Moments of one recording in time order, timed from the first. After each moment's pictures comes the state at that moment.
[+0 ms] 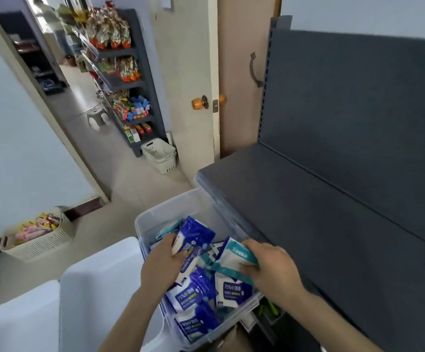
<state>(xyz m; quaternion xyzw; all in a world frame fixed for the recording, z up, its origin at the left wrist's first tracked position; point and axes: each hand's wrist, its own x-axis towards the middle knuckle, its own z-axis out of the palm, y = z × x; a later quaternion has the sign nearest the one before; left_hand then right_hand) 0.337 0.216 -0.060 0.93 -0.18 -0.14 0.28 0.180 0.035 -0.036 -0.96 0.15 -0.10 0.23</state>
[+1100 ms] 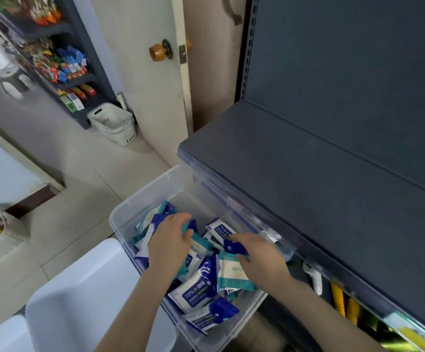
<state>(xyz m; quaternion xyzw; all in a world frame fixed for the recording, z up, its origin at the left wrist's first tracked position) 0.418 0.185 -0.120 0.90 -0.31 -0.15 0.25 0.248 0.061 -0.119 -0.92 0.29 0.02 0.27</state>
